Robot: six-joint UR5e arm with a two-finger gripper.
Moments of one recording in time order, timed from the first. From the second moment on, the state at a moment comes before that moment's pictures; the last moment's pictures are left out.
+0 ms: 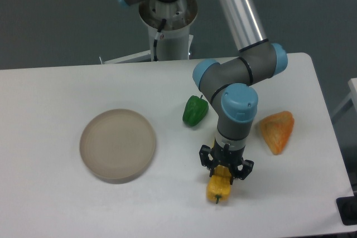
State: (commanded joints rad) arm 2.22 -2.10 -1.48 -0.84 1.43 0.85
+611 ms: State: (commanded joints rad) arm 2.37 -1.92 -1.52 -0.94 1.44 1.25
